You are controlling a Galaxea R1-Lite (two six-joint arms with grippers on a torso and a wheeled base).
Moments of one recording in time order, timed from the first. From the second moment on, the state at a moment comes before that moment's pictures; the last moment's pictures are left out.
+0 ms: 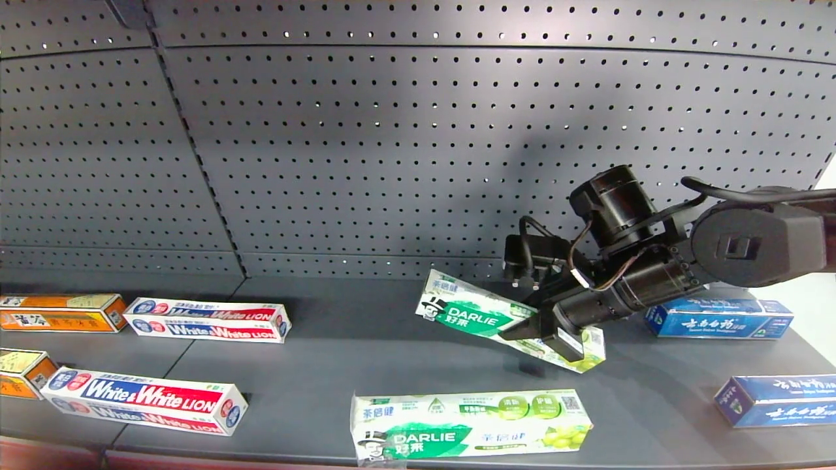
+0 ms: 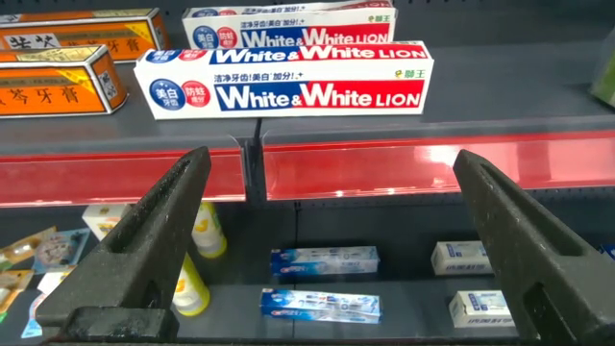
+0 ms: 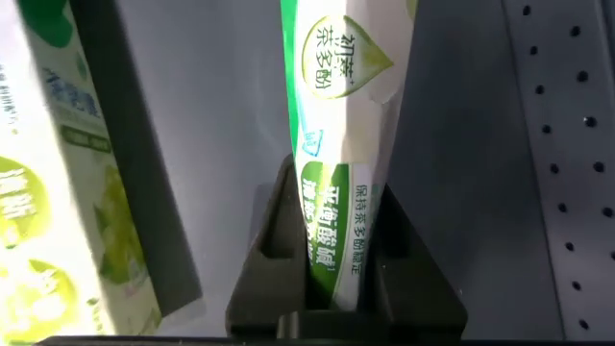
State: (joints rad) left arm 0.00 0.00 0.00 0.00 -0.04 0.02; right arm 0.56 1.84 -1.39 0.36 0.34 -0.76
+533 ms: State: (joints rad) left arm 0.00 0.00 0.00 0.00 -0.04 0.02; right arm 0.56 1.89 -1.43 0.39 0.34 -0.78
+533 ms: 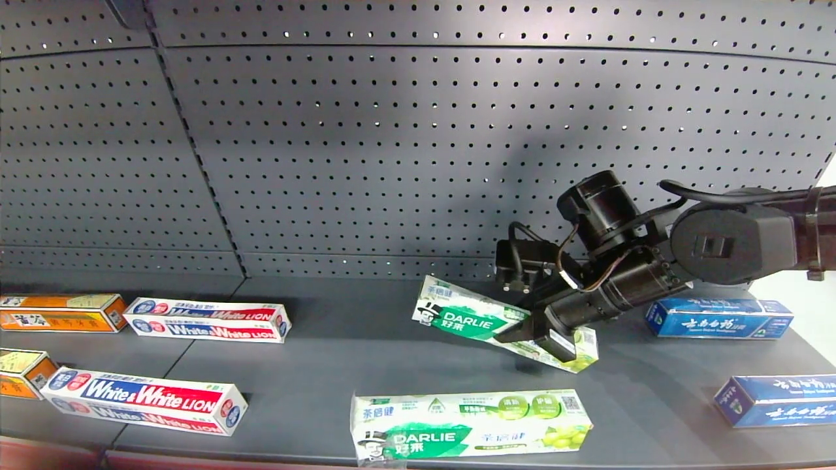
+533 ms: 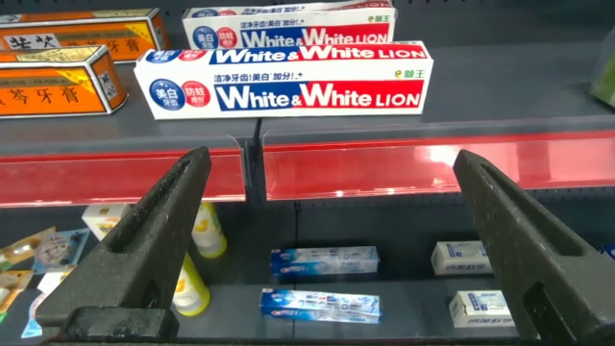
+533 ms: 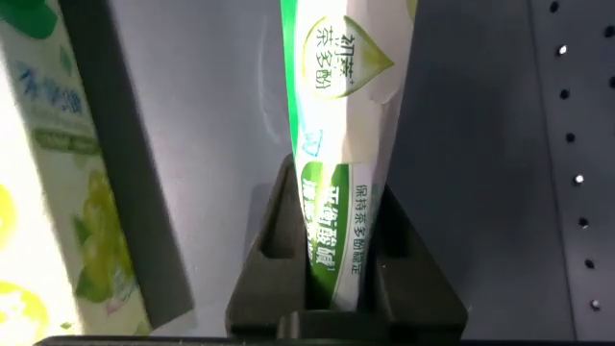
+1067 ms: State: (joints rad) left arm 0.00 0.00 0.00 0.00 -0.04 0.02; right arm 0.59 1.94 -1.49 0.40 0.34 -0.78
